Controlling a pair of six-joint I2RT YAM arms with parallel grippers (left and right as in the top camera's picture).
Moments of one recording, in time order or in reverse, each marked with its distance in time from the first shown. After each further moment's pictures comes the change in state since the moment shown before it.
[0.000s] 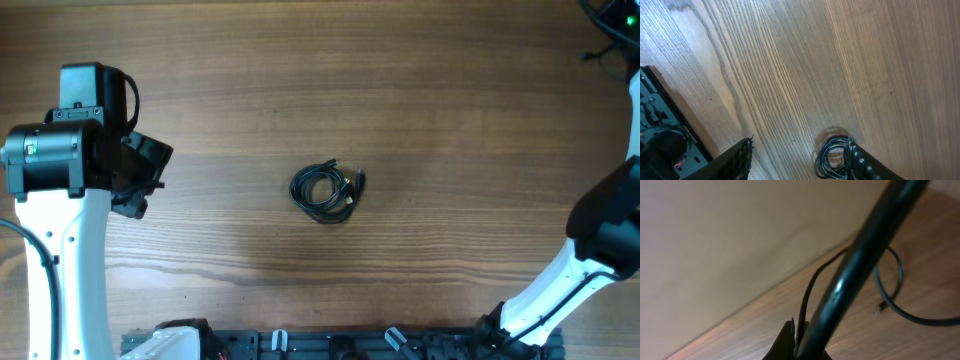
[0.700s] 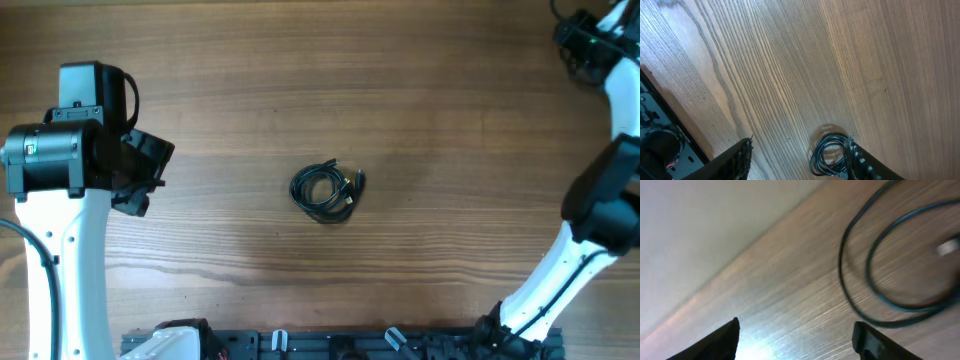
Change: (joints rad) left arm 0.000 0.000 0.000 0.016 0.022 0.000; right arm 0.018 0.103 0.006 -0.087 0.000 0.052
